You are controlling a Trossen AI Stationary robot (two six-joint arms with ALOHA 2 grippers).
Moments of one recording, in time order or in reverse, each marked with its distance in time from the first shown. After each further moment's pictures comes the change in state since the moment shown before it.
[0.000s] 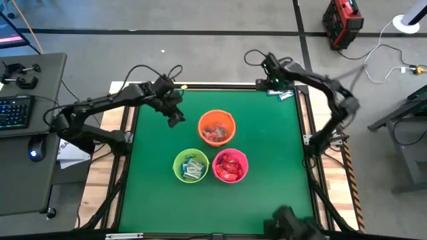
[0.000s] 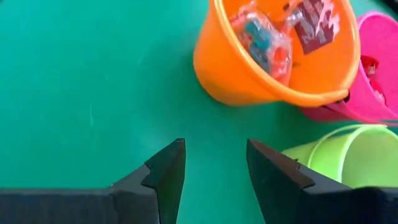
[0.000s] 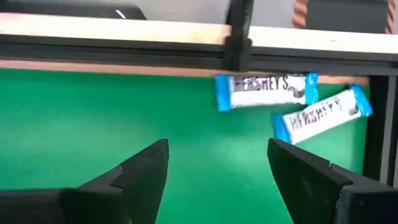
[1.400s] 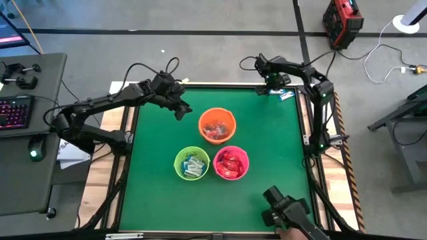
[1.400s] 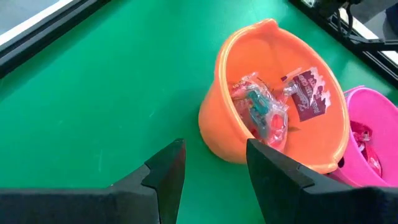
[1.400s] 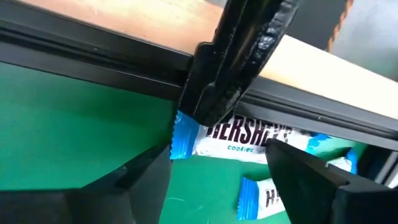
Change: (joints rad) left arm 0.000 0.000 0.000 0.212 -0.078 -0.151; right arm -0.095 0.408 0.216 -0.118 0.087 -0.313
